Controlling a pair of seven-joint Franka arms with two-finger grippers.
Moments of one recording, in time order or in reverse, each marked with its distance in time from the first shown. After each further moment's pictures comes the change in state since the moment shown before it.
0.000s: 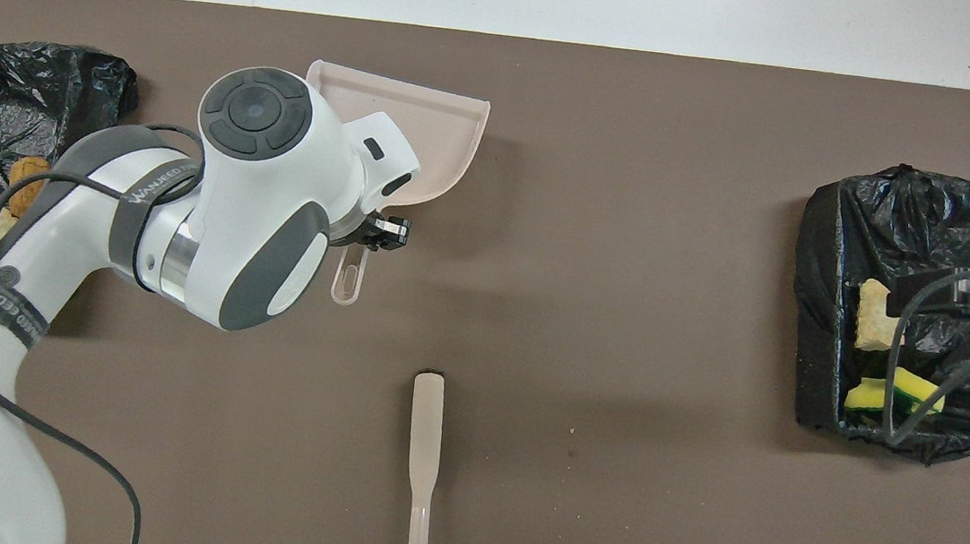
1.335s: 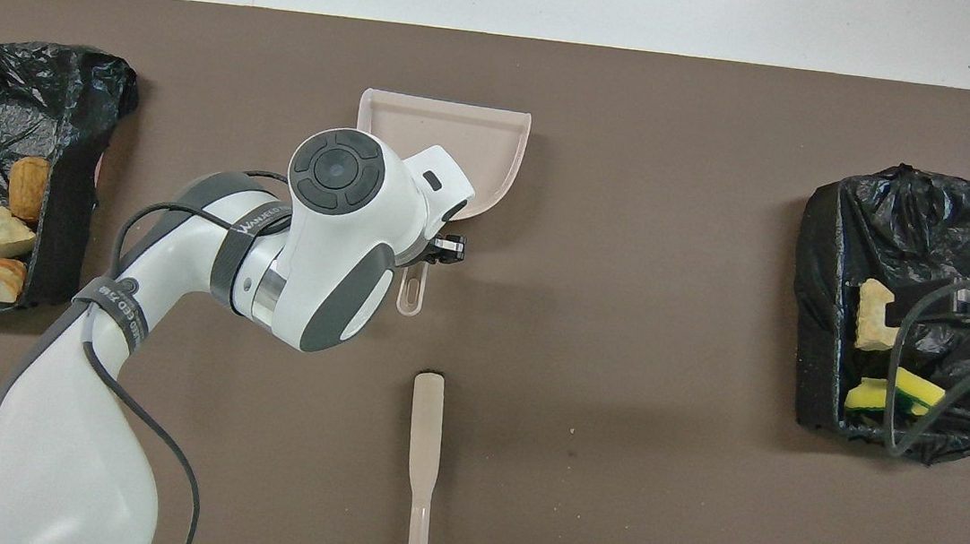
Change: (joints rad) left arm -0.047 0.062 0.002 -0.080 -0.018 0.176 -0.013; right arm -0.001 0.000 -0.001 0.000 0.000 0.000 0.000
